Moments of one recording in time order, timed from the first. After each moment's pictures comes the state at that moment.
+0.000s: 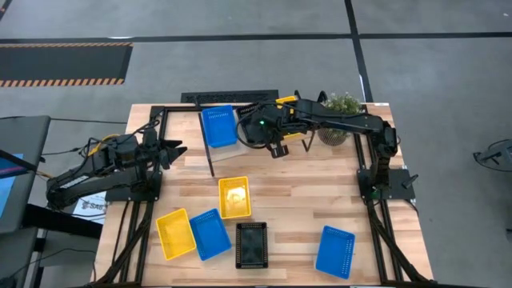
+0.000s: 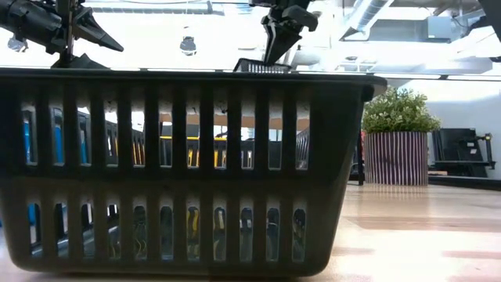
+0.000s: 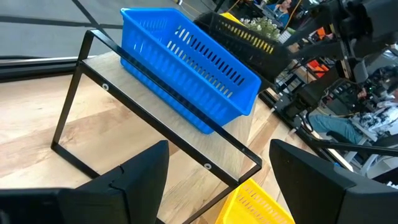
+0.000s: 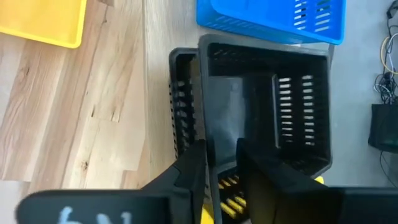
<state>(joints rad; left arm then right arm) 0.35 0.15 0.45 -0.59 -0.09 -0.64 -0.16 1.89 1.99 -1.14 0.27 -0.55</state>
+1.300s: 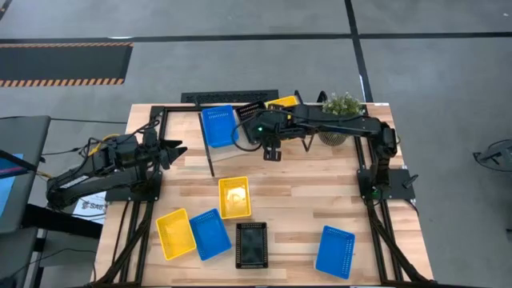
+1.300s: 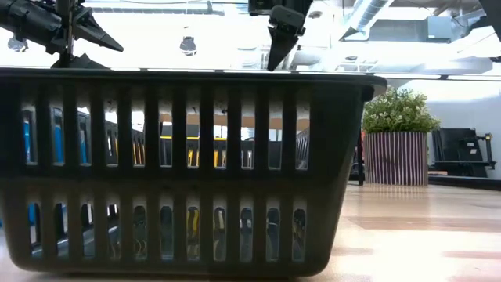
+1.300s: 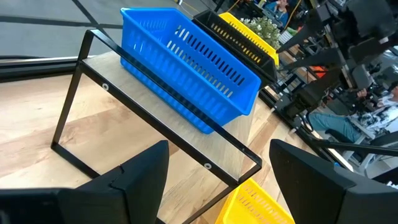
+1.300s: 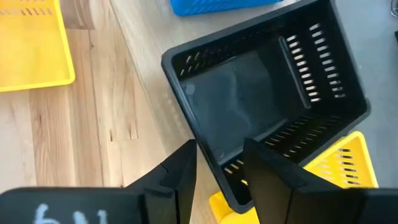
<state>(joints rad) 0.35 0.15 0.45 -0.59 -0.09 -0.64 -0.14 1.89 1.95 -1.14 0.32 -0.17</state>
